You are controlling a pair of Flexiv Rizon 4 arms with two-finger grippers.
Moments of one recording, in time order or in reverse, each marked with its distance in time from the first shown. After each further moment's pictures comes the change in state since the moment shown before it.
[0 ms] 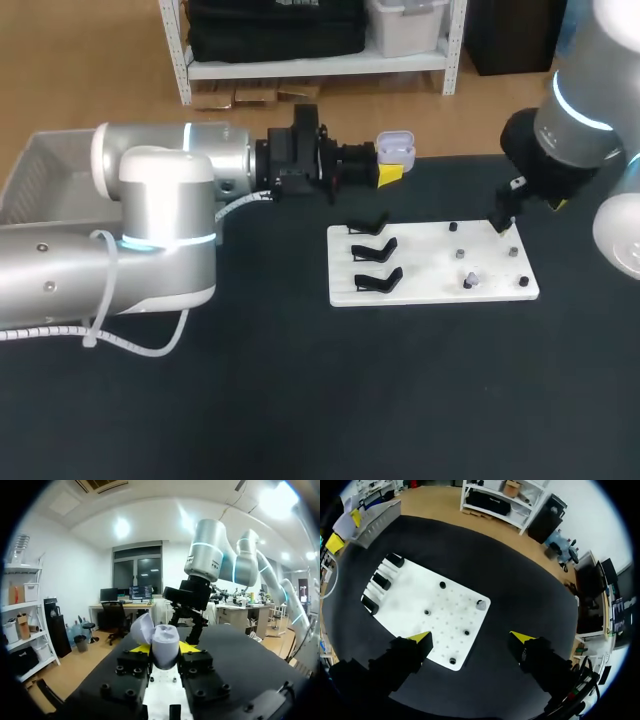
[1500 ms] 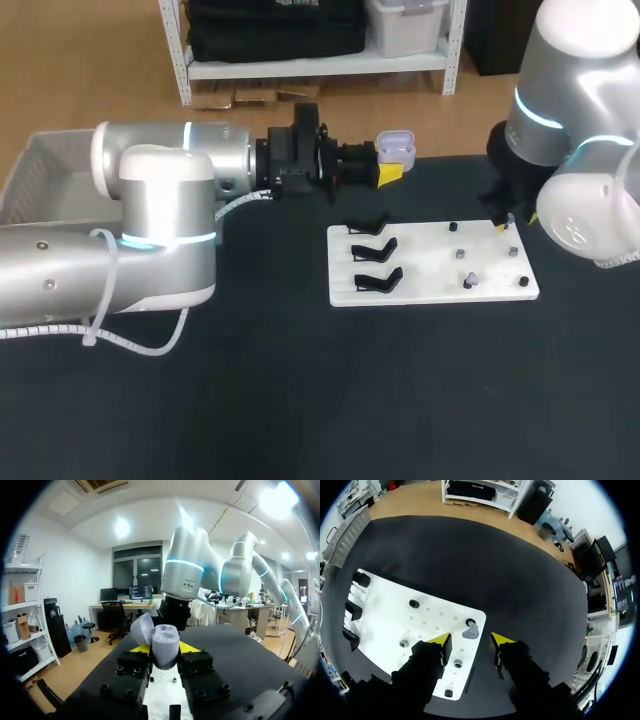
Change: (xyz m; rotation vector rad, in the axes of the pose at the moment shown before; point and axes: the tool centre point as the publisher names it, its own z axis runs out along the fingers) left arm 0.000 0.000 0.000 0.000 0.002 -0.001; right arm -0.023 -0.013 0.064 0.013 0.091 0.149
